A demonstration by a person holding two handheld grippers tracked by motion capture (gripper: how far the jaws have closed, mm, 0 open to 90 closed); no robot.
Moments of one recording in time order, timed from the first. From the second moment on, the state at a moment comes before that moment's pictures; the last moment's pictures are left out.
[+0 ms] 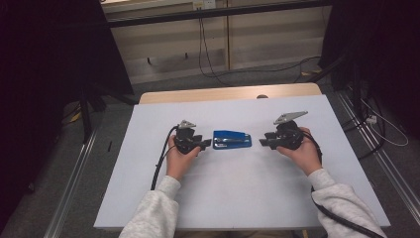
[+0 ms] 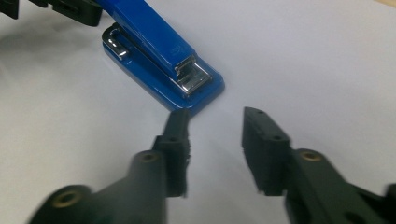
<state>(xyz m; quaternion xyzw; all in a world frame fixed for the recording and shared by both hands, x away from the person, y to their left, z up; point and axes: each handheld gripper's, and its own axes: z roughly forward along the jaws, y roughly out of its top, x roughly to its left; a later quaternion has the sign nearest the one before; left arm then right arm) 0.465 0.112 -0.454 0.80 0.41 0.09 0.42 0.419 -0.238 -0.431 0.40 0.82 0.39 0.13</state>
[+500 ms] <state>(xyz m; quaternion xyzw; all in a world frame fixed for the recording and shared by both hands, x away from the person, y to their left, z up) 0.413 0.162 -0.426 0.80 0.37 0.06 0.47 0.370 -0.233 -0.424 0.38 0.83 0.40 0.12</state>
